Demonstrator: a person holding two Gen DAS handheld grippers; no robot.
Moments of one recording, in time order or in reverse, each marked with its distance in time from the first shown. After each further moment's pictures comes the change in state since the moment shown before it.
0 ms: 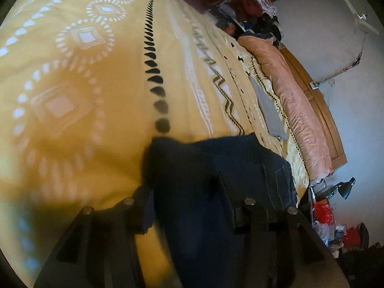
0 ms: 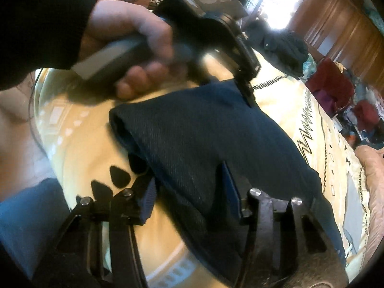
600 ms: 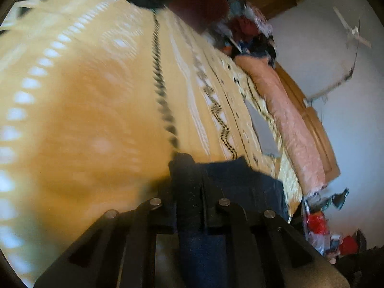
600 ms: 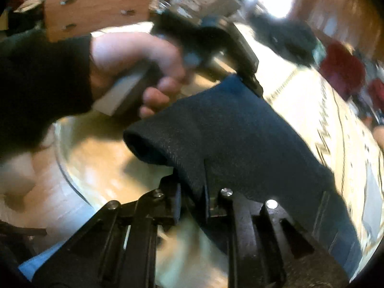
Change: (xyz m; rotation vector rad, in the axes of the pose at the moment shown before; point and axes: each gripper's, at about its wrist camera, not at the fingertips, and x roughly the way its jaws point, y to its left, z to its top) left arm -0.071 0.022 0.019 -0.032 -0.143 -0.023; right arm -0.022 0.013 0.055 0.102 -0.005 0.148
